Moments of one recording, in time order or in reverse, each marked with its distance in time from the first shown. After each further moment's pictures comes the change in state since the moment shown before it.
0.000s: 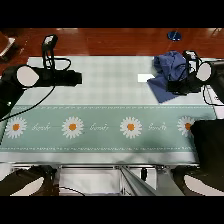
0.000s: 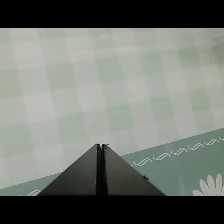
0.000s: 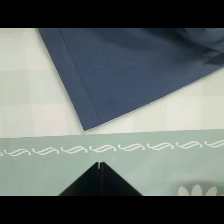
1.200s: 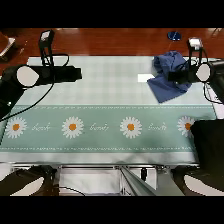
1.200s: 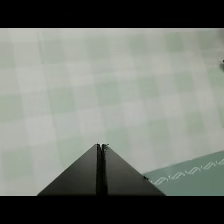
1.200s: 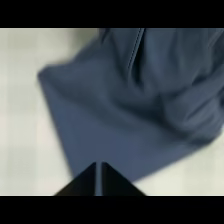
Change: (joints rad) left arm 0.000 0.000 0.000 -0.006 0.119 0.000; right arm 0.000 -0.005 0.000 -0.093 -0.312 0.005
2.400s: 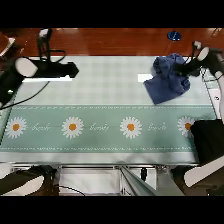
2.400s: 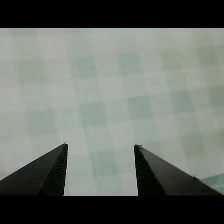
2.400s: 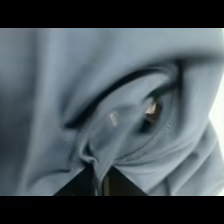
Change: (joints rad) left arm 0.103 -0.089 0.094 0.008 -0.114 0.081; right arm -0.246 -0.562 0.564 0.242 0.212 -0.116
